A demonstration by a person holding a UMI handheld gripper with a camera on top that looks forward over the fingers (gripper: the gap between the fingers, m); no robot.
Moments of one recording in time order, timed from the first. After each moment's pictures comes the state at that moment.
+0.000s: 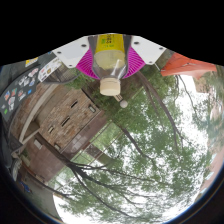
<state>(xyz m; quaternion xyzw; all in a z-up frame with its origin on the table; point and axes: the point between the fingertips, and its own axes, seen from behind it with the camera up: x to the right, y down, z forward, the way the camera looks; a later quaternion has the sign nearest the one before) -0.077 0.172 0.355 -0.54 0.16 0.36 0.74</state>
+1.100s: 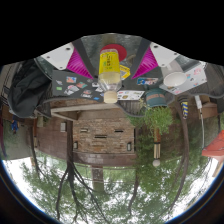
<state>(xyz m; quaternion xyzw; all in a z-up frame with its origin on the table) 0.158 0.153 0.018 -0.77 0.07 -0.05 0.63</state>
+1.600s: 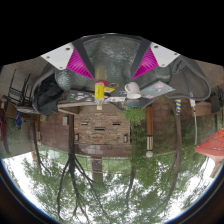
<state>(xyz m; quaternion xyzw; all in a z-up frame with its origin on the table) 0.029 -0.172 0.060 -0.75 0.06 -0.05 0.66</state>
